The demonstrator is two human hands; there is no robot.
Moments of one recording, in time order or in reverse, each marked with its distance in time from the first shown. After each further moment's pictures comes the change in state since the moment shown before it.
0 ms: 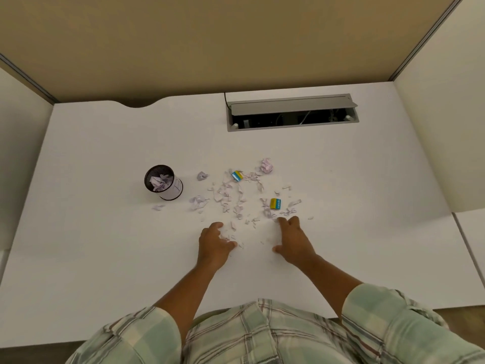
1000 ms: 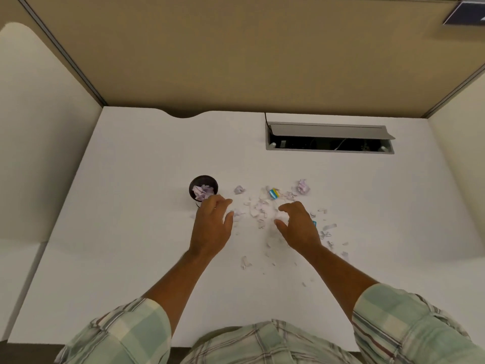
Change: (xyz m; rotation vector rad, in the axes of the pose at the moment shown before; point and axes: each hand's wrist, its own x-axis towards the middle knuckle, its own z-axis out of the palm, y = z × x) left_hand 0.047 -0.003 -0.130 0.334 0.439 0.738; right_hand 0.036 -0.122 -0.026 0.143 0.321 -0.226
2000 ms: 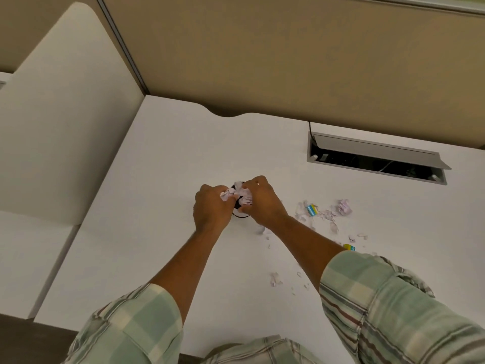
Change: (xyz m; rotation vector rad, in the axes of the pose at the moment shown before) left_hand 0.061 -0.076 -0.048 -0.099 0.022 -0.607; right_hand 0.094 -0.178 0.077 -0.018 -0.221 -0.285
